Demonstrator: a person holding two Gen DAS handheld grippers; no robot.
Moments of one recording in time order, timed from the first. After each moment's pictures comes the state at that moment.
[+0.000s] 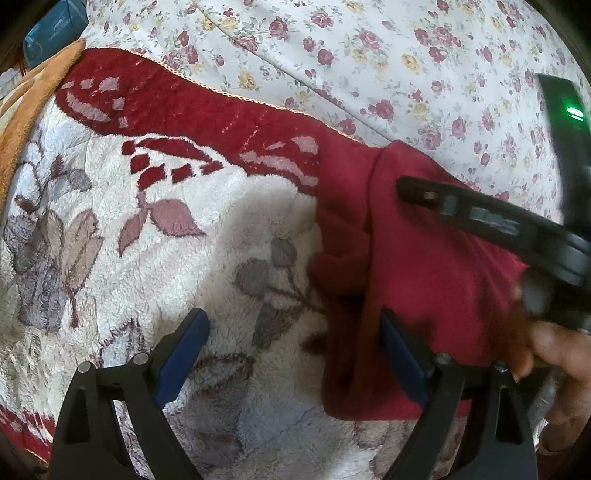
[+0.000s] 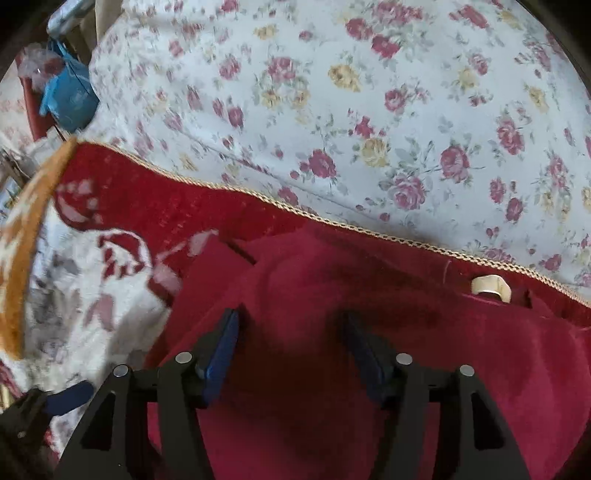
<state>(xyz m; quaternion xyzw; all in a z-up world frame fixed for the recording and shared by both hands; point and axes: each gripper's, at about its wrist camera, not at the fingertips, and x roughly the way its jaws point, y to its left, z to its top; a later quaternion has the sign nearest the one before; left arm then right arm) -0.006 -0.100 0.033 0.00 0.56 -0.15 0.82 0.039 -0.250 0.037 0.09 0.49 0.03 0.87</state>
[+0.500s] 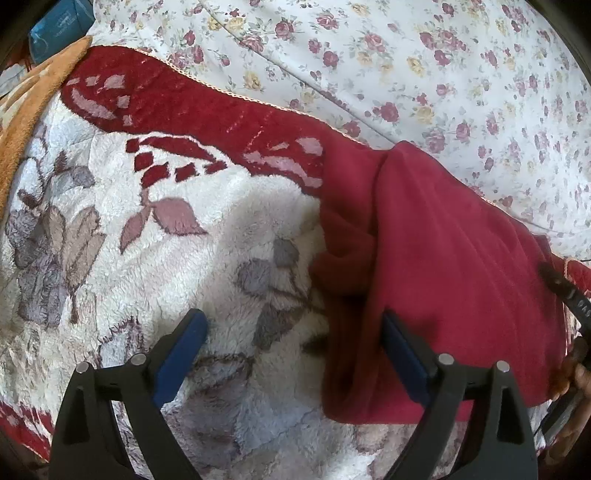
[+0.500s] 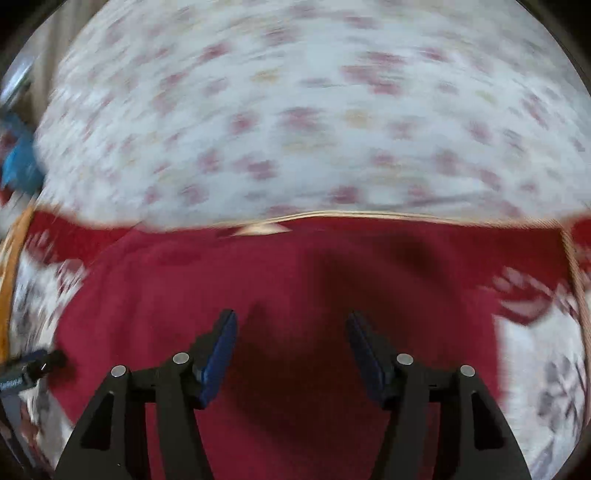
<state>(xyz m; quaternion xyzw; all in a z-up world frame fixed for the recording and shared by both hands) -0.007 -0.099 0.033 0.00 0.56 -0.13 0.82 -0.104 -0.438 0.048 0.17 0.43 -0.15 0.87</state>
